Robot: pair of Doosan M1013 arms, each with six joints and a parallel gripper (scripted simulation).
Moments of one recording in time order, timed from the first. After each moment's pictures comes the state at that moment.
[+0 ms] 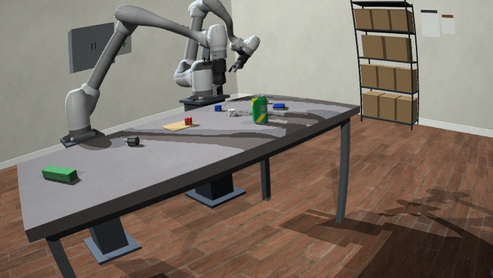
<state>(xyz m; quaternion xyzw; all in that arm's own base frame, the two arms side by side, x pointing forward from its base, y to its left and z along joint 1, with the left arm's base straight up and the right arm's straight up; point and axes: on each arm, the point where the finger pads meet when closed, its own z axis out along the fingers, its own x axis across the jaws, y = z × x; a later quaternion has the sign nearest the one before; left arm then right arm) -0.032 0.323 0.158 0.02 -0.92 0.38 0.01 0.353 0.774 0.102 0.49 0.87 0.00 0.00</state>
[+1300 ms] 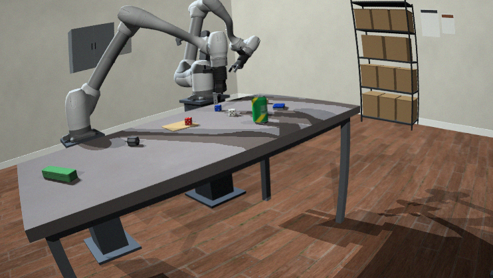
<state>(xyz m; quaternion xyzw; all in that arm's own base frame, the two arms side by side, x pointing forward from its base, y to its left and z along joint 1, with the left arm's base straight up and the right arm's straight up) -0.032 0.323 0.158 0.02 -0.92 0.38 0.01 0.354 0.774 0.058 0.49 0.87 0.00 0.00</state>
